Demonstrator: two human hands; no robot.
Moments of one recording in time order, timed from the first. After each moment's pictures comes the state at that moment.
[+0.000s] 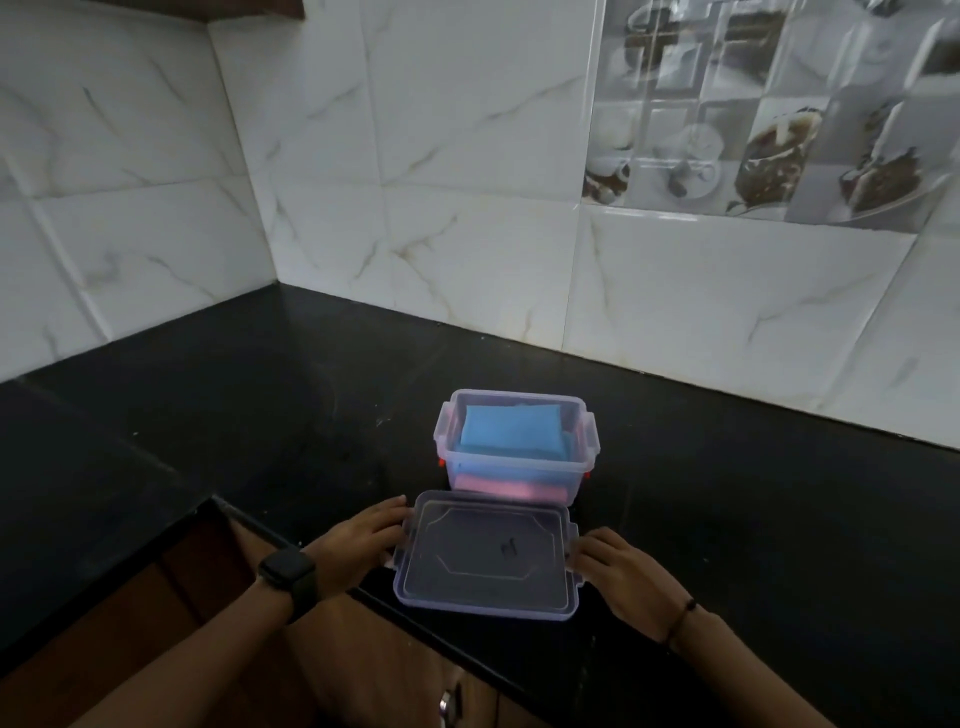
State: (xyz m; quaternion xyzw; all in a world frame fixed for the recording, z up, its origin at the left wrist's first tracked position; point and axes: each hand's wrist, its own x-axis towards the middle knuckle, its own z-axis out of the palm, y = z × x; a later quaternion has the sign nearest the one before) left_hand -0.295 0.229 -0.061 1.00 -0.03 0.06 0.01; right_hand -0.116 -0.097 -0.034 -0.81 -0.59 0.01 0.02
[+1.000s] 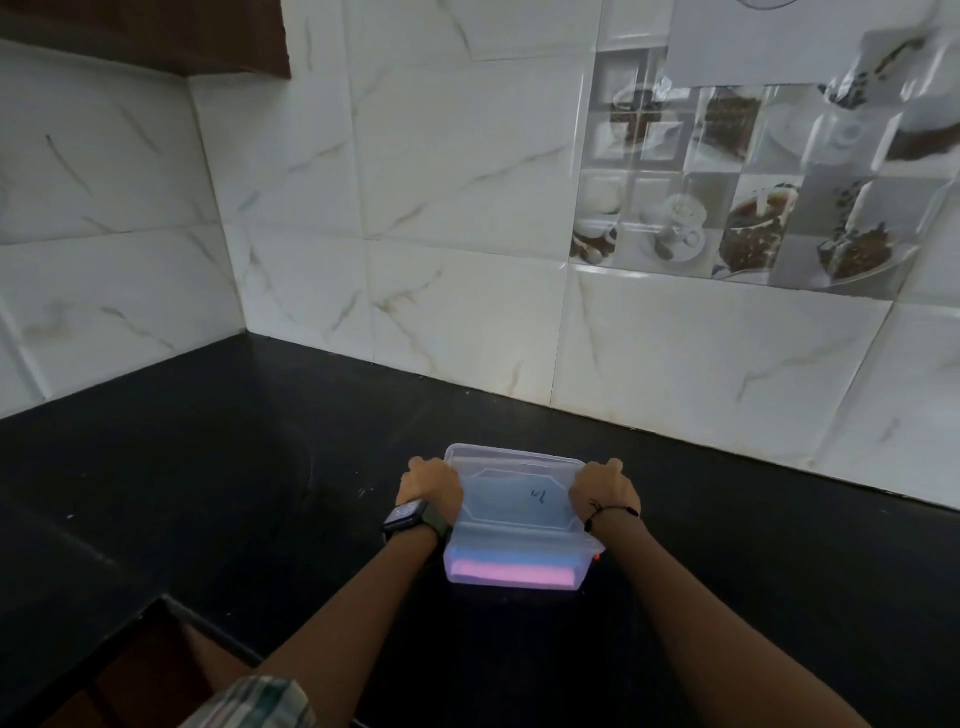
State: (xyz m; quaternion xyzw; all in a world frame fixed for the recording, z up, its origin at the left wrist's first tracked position) left_hand -0.135 0.194 0.044 0.91 0.37 0.08 0.18; right_hand -0.029 0.032 0.049 -0.97 -0.14 0.02 0.19
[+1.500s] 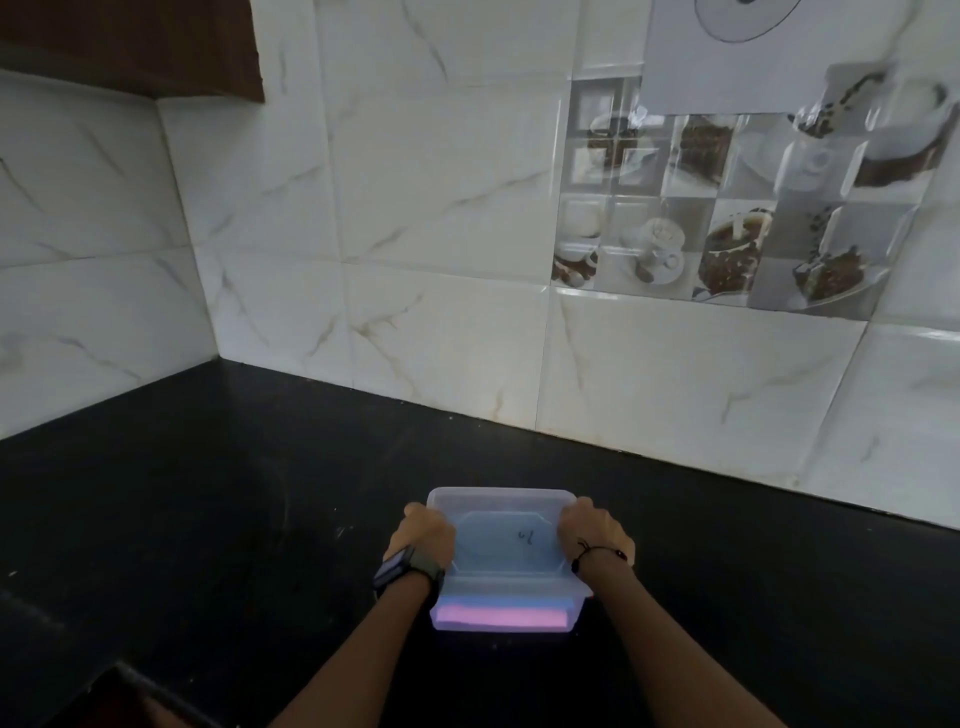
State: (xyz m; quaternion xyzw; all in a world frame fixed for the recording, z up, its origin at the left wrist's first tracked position) left_hand -0.121 0.191 0.032 0.86 0.43 0.03 0.28; right_hand -0.020 0.034 0.030 -0.98 -0.09 0.04 0.20
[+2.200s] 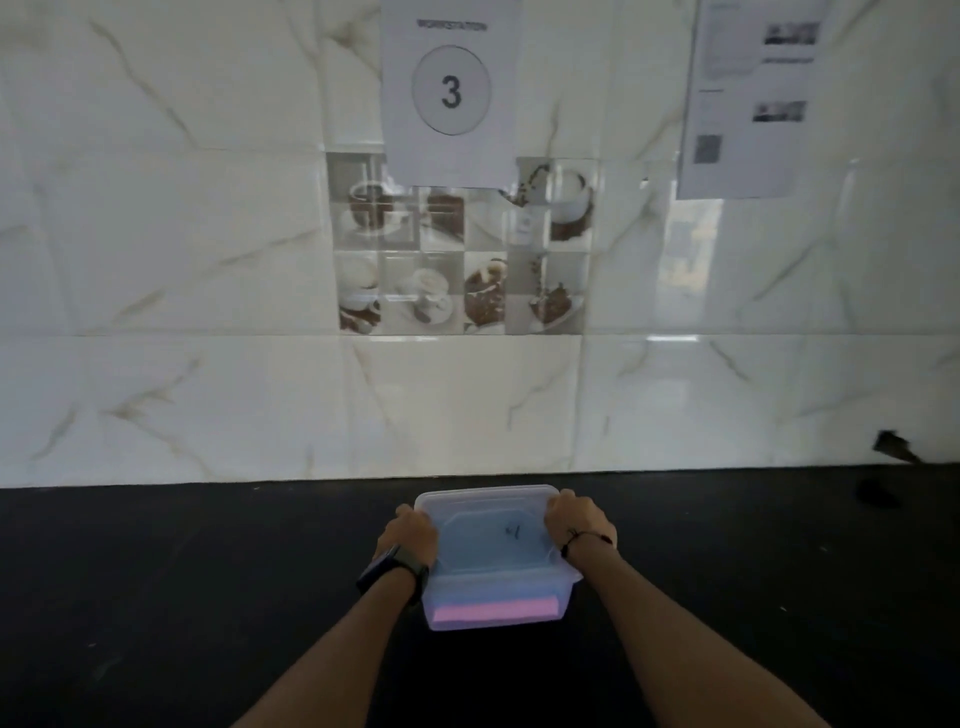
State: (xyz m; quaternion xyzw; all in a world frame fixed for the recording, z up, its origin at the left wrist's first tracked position) left_hand -0.035 0.036 0.072 0.89 0.23 0.01 0.38; right_hand -0.007 -0.160 0.084 -0.96 0.08 -0.02 0.26
